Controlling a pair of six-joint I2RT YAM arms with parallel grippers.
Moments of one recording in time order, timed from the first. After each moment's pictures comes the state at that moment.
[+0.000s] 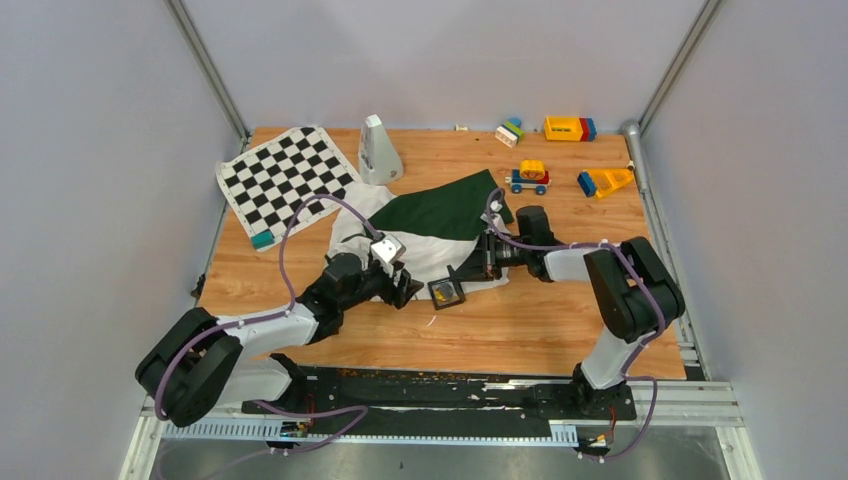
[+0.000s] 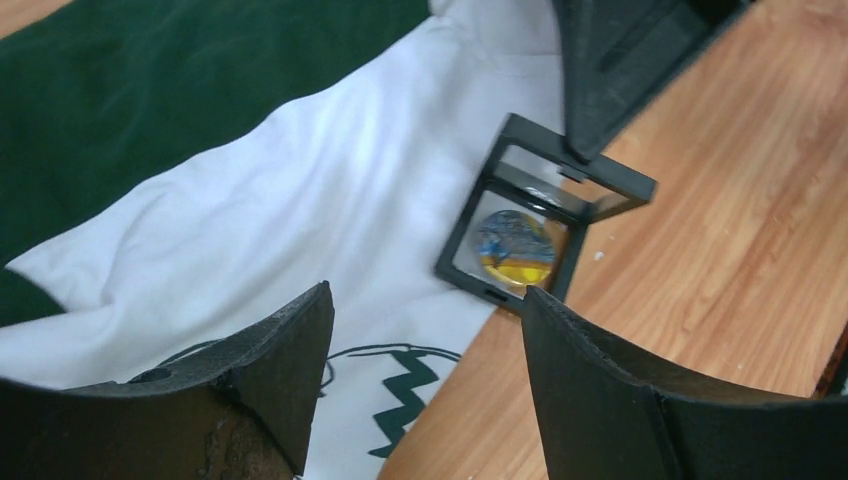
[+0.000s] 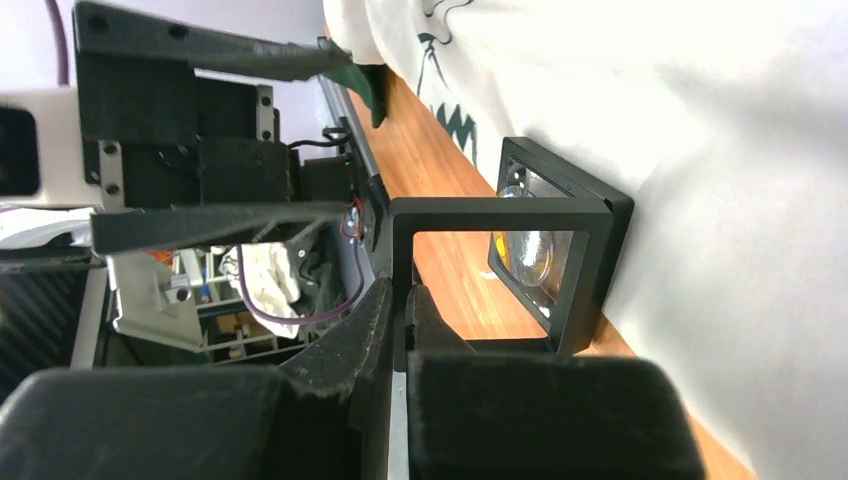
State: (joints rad) left arm -0.71 1.22 0.32 0.61 0.22 -0.03; right arm 0.34 1.75 0.70 0.40 -1.08 0.80
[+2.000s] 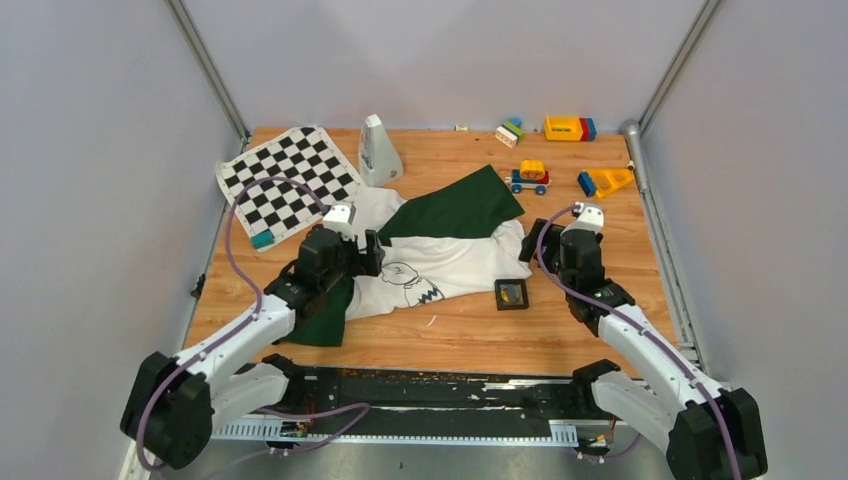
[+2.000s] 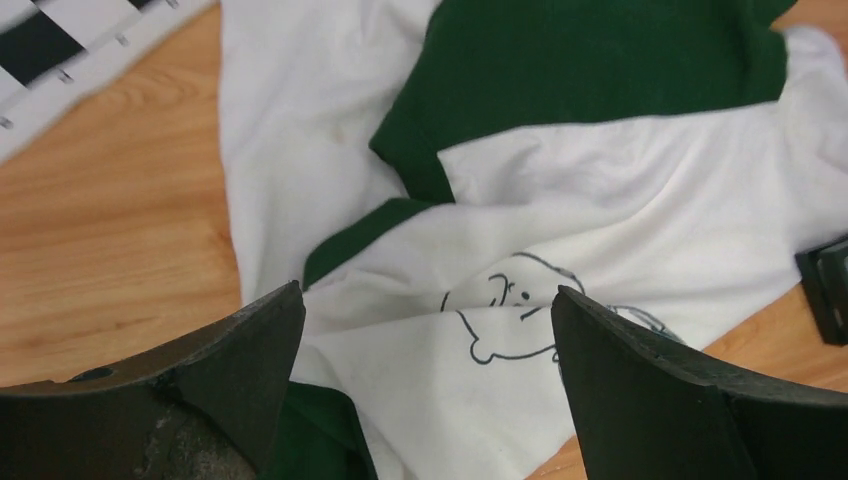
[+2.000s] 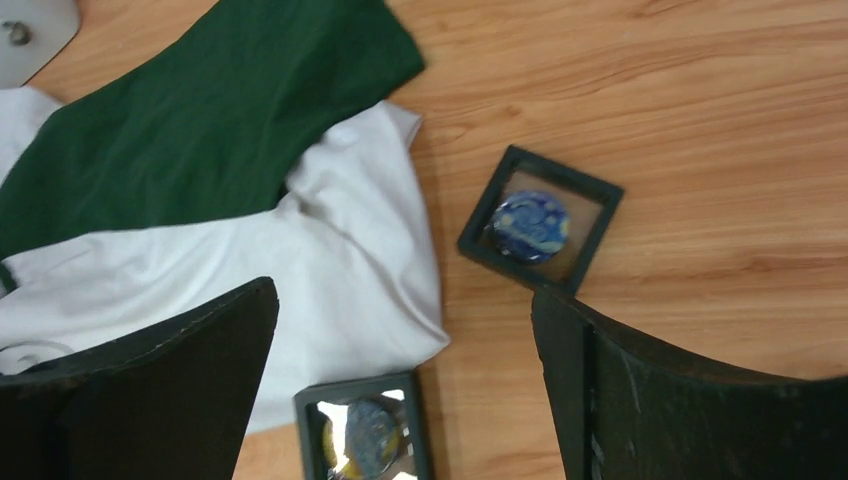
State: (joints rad) left arm -0.48 1.07 0.48 0.08 -0.09 -0.30; right arm 0.34 0.94 0.54 -0.12 0.22 0.46
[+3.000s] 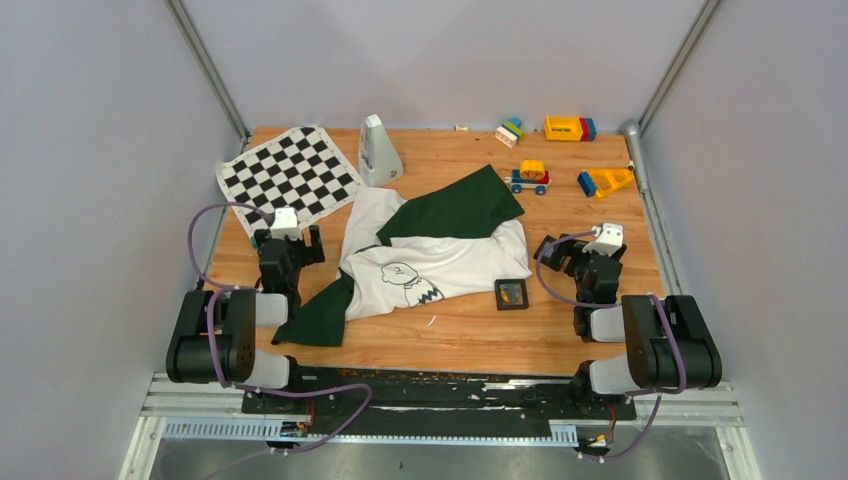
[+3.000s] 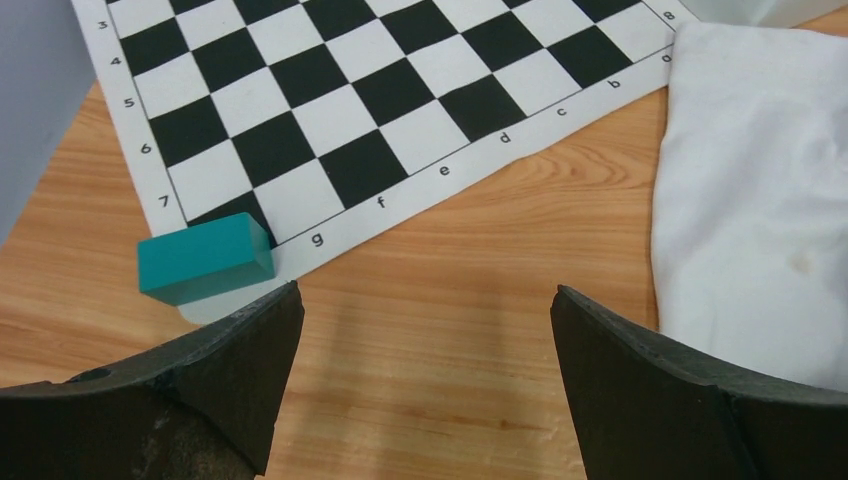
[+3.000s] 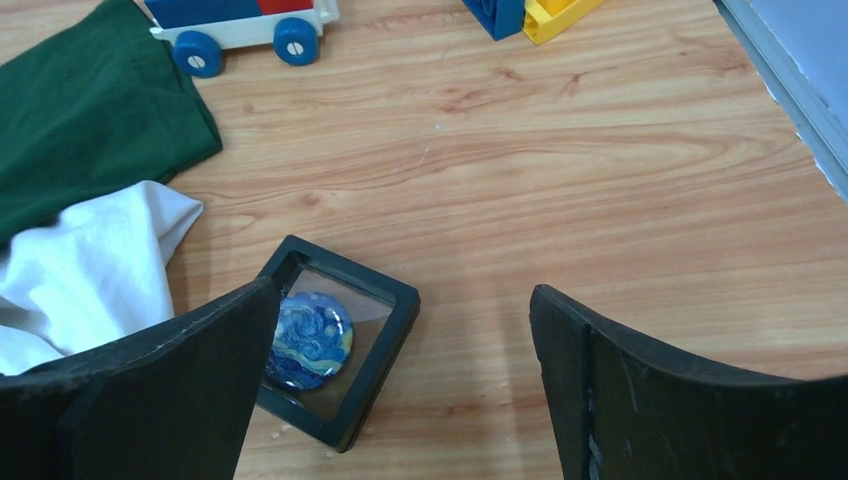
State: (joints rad) left arm 0.03 1.41 0.25 0.90 -0.09 0.01; right arm -0.01 1.42 0.14 1.07 0.13 0.13
